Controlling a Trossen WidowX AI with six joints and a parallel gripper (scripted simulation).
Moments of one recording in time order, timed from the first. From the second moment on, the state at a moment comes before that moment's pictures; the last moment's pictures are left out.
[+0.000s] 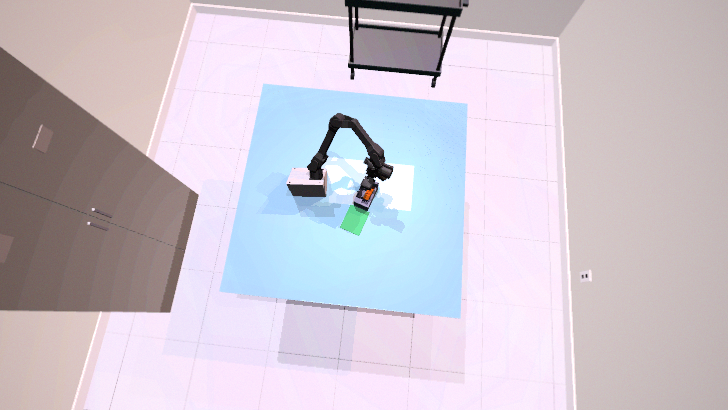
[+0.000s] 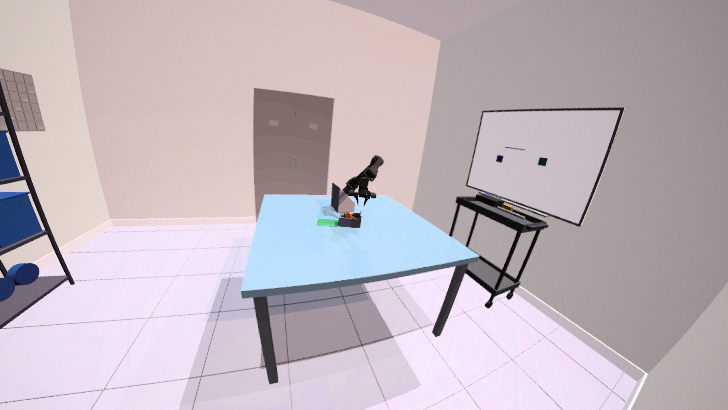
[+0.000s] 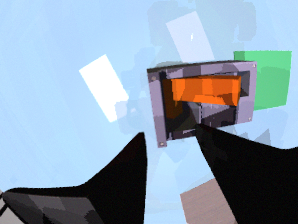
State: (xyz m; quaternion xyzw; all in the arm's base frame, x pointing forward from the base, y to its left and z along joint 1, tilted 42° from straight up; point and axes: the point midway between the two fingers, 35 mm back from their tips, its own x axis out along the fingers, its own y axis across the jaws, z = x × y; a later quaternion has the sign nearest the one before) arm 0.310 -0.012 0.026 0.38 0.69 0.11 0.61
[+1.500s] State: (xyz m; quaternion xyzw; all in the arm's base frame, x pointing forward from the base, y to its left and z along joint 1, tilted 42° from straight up) arm 0.295 -0.056 -0.011 -0.06 0.49 0.50 0.71
